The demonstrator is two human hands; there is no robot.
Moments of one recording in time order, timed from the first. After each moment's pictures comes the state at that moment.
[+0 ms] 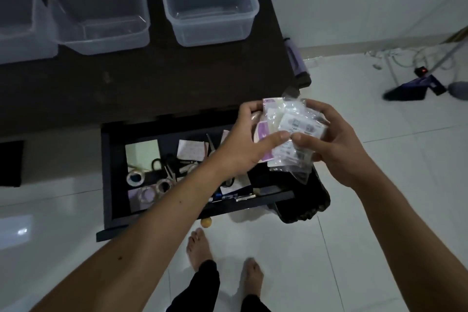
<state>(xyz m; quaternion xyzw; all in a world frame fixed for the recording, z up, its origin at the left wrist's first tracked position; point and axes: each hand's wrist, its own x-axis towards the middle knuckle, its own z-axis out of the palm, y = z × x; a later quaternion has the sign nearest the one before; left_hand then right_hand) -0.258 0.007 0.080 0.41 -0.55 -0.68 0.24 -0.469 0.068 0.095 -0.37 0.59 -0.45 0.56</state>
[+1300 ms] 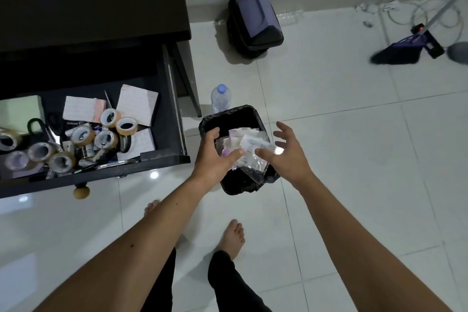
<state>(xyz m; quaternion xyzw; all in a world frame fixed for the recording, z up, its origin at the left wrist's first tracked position) -0.418 0.129 -0.090 0.63 -0.46 -0.60 0.16 -0.615 0.170 -0.076 -0.34 0.76 -0.28 0.48</state>
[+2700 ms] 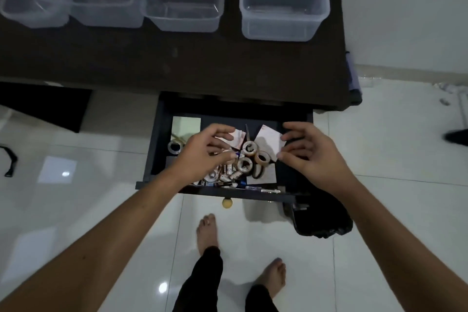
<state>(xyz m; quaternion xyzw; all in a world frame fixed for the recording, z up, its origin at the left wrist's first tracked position) -0.126 0.044 0.034 0.57 -0.55 -0.55 0.26 -0.408 0.053 0.064 -0.57 0.58 -0.30 0.50</state>
